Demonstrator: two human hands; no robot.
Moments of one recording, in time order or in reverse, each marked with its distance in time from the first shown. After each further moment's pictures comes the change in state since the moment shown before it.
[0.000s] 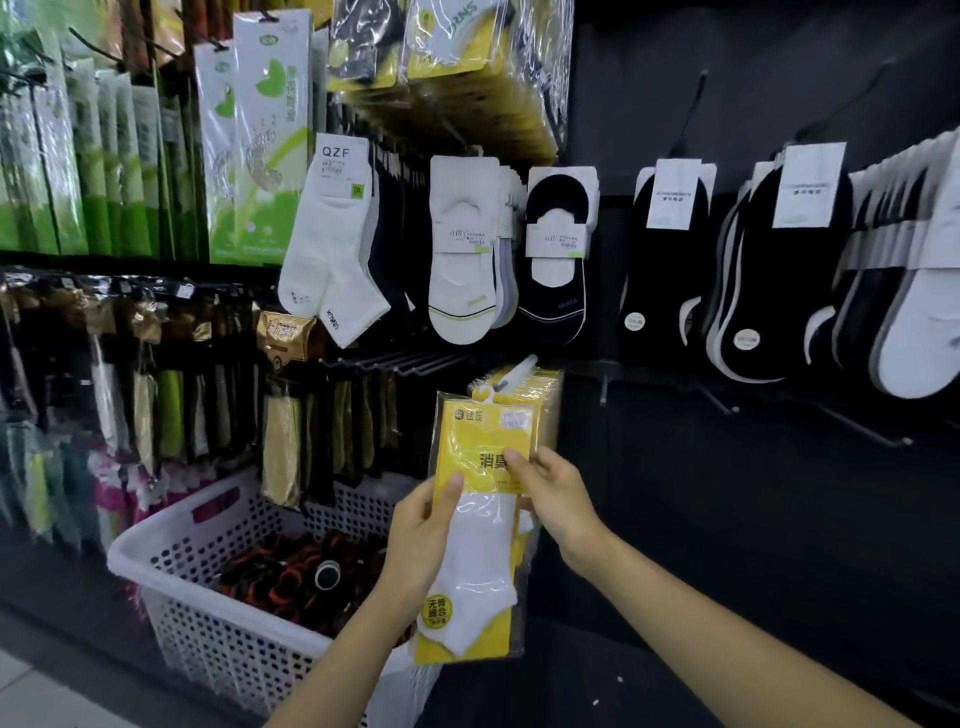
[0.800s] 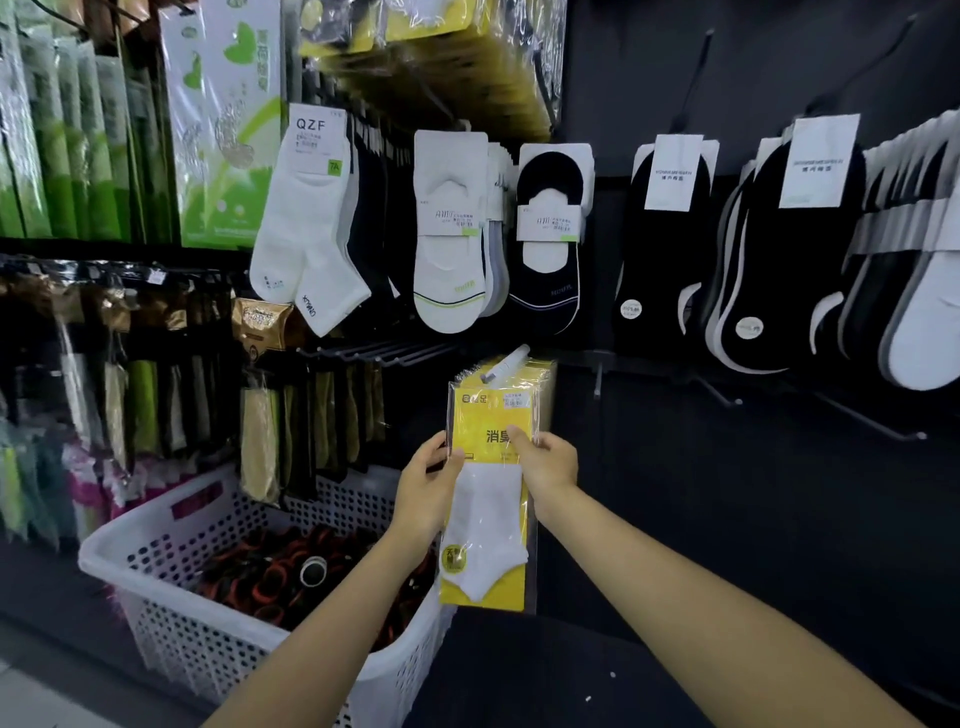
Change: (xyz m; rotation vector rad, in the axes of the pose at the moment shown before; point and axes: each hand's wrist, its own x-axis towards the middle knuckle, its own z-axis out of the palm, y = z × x) left_hand 0.066 -0.033 0.016 0.163 0.115 -0.095; right_hand 0.063 0.021 -0.001 -0.093 0.391 0.166
